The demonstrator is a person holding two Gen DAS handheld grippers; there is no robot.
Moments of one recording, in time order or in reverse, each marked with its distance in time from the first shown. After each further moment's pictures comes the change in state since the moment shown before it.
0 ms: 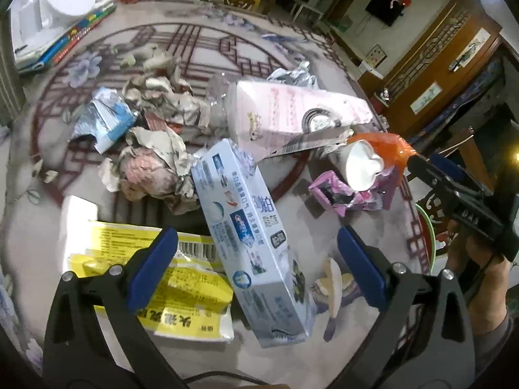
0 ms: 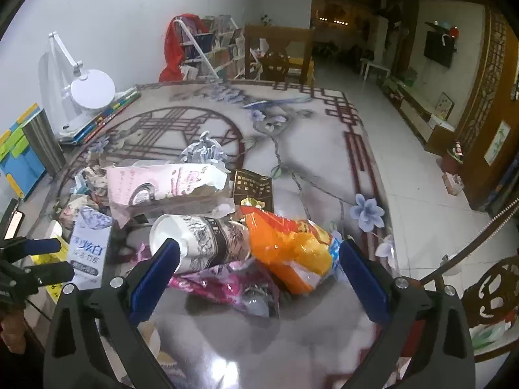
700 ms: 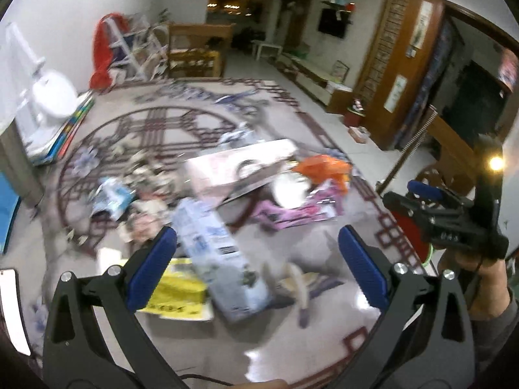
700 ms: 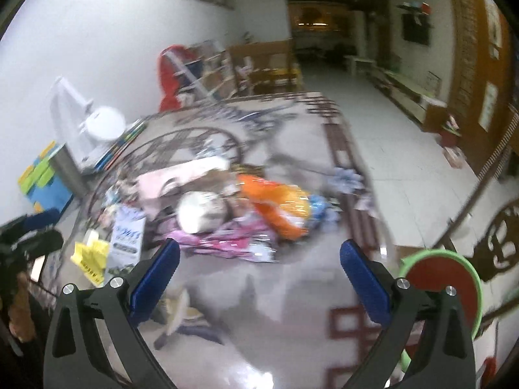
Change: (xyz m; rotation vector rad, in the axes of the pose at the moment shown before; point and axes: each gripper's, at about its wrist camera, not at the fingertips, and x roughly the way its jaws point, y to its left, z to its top) left arm -0.087 -0.058 -0.014 0.246 -0.227 0.017; right arm -0.079 -0.010 -0.044 0.142 -0.082 0.060
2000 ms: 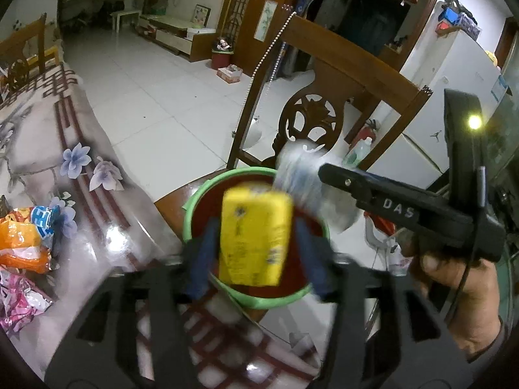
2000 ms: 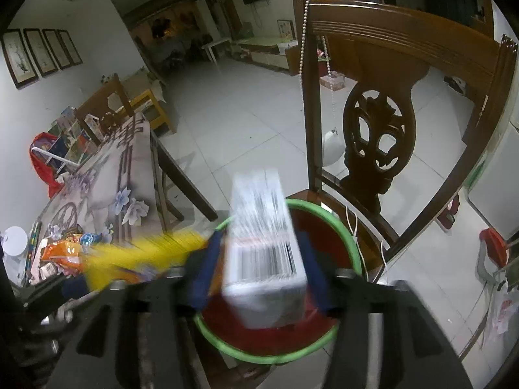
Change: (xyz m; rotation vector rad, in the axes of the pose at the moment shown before) left arm 0.162 -0.329 0.003 0.365 0.230 -0.460; right arm -0.083 -0.282 -0.086 0.582 0.001 -0.333
